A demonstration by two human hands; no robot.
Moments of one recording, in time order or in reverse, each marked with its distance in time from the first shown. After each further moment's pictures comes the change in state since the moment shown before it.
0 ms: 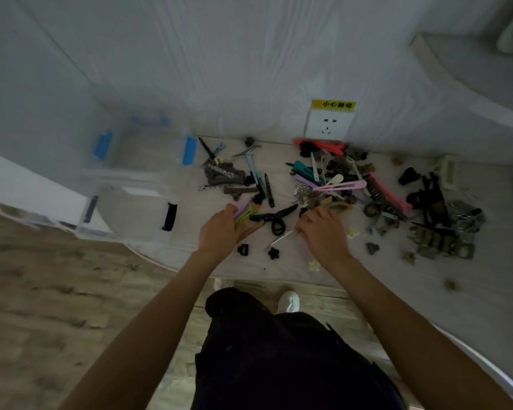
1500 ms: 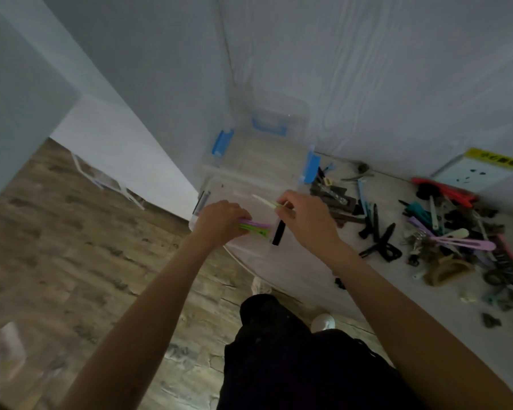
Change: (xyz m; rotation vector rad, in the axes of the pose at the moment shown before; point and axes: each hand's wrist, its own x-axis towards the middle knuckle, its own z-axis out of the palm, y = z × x) left_hand -0.007 -0.170 -0.135 0.274 -0.056 0.060; right_hand 0.159 -0.213 -0.058 0.657 -0.186 -0.011
